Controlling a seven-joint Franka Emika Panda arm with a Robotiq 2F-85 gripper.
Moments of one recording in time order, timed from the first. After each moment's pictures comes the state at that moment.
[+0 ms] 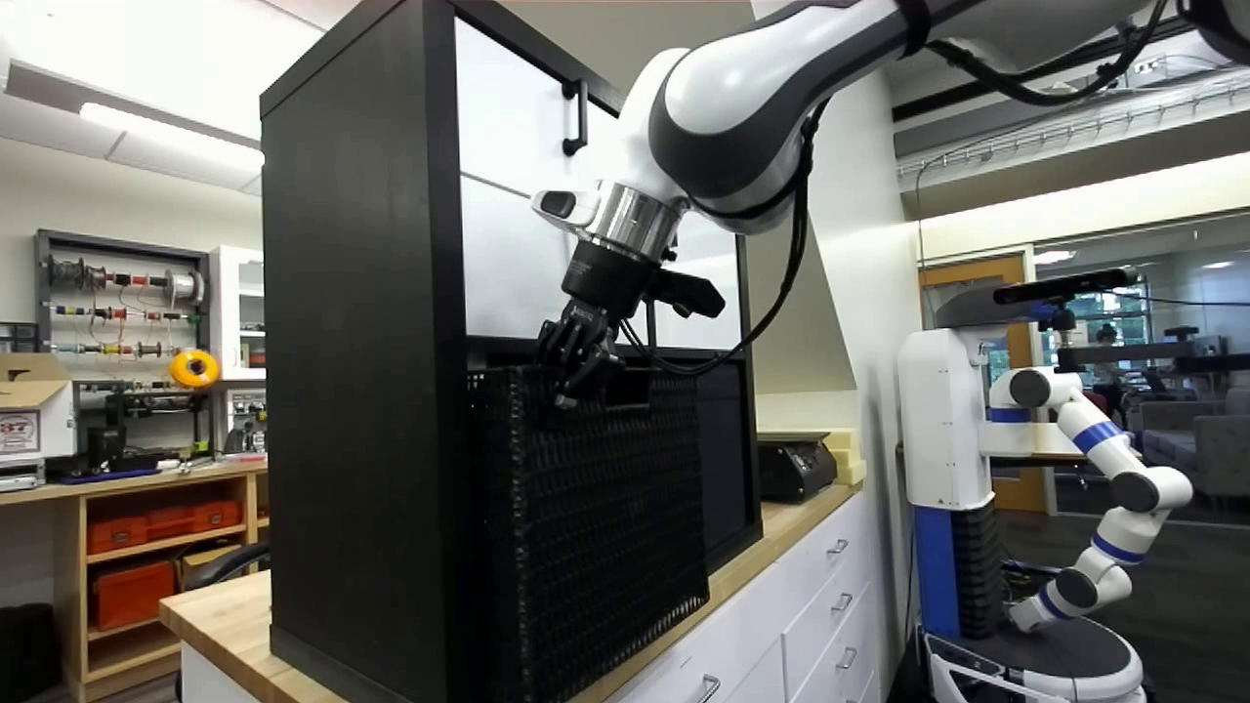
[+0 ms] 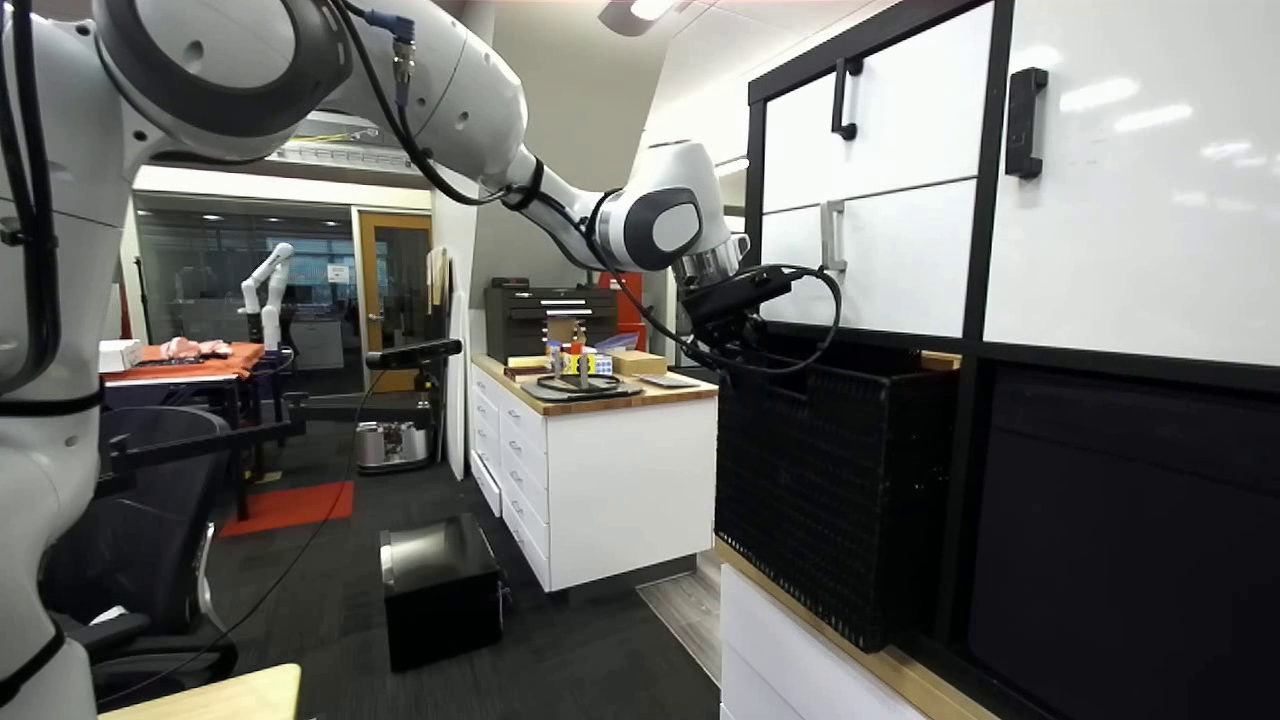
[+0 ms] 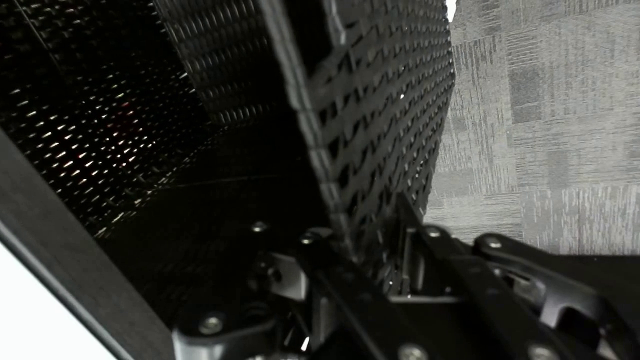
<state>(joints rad) 0.04 0.24 0.16 -1.73 0.02 2.46 -1.06</state>
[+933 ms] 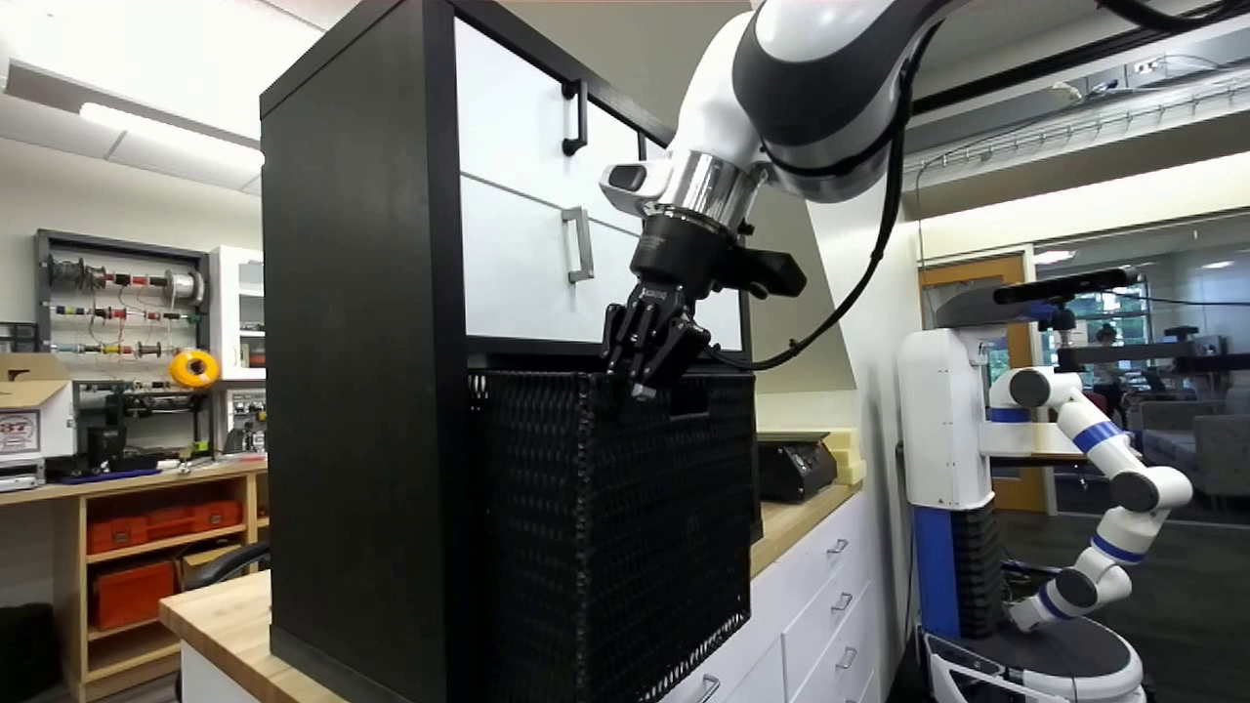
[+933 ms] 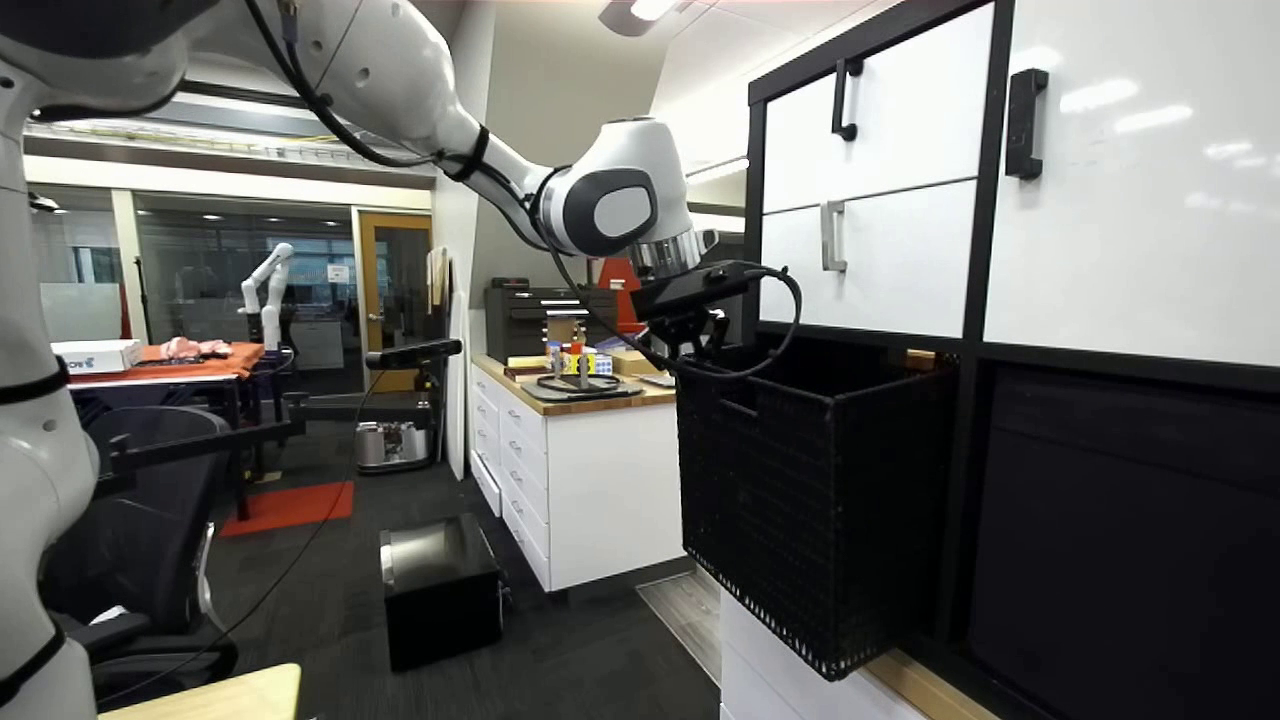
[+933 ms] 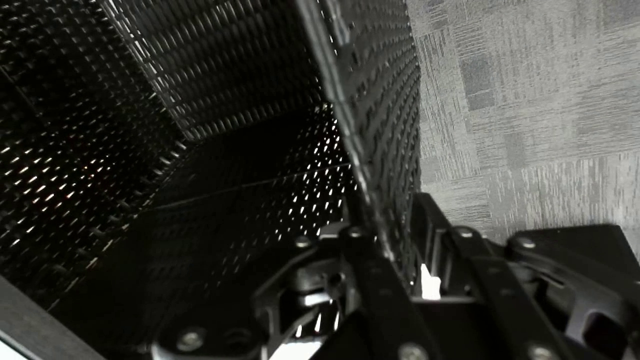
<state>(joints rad) 0.04 0.02 0.15 -1.99 0.15 2.44 -1.07</state>
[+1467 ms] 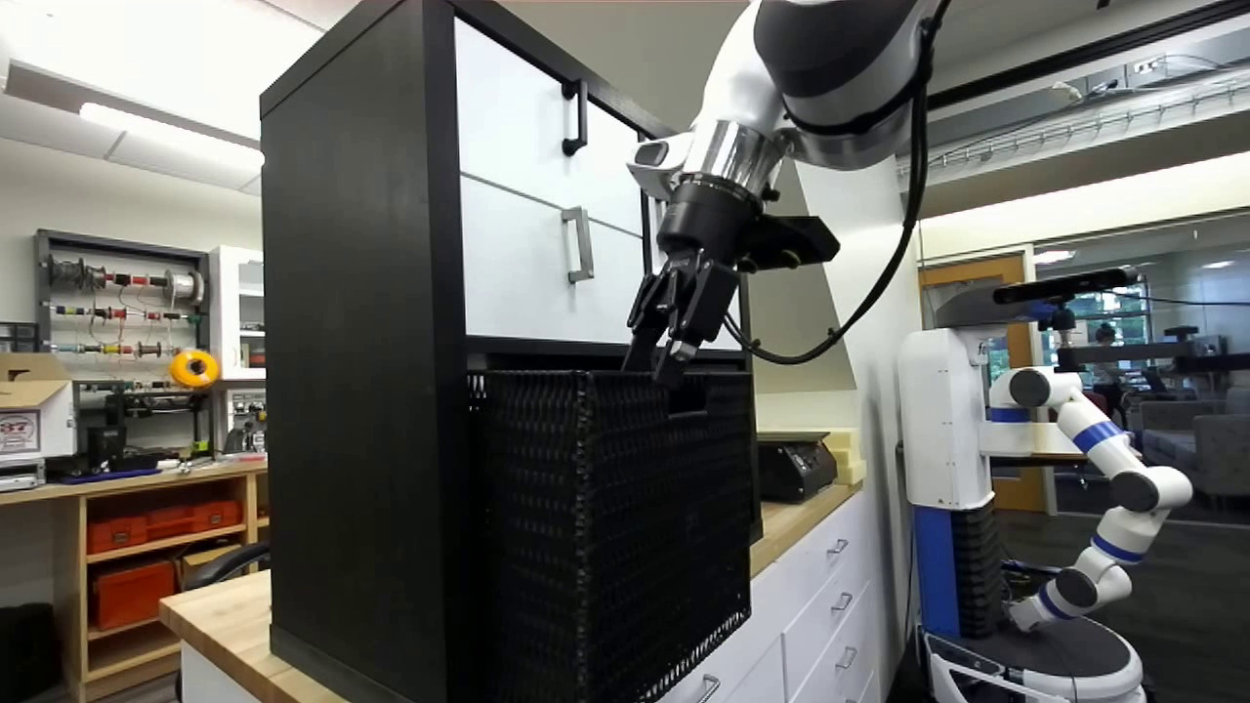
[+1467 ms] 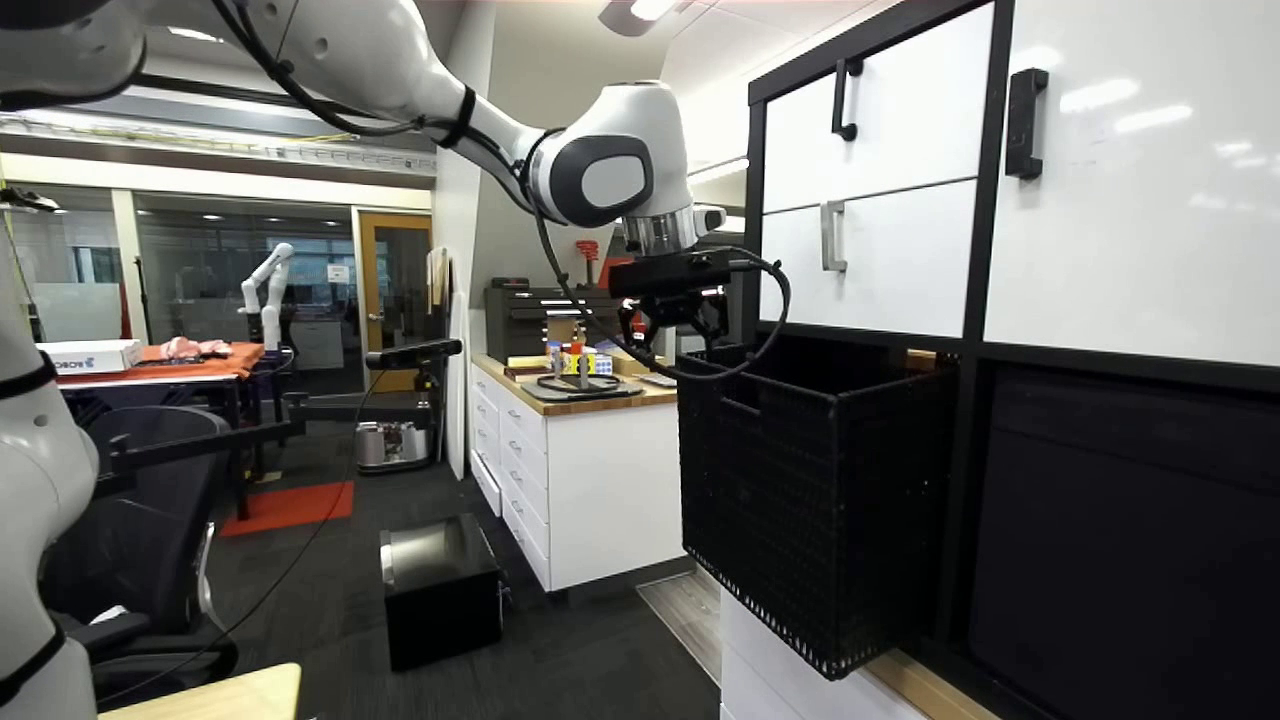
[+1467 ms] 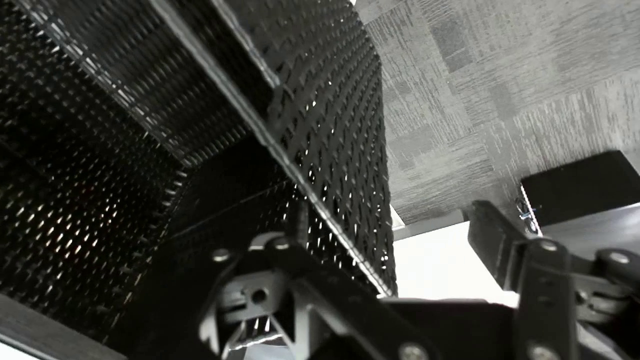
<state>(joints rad) 0.04 -0.05 0.11 -2.00 0.25 2.33 -0.94</state>
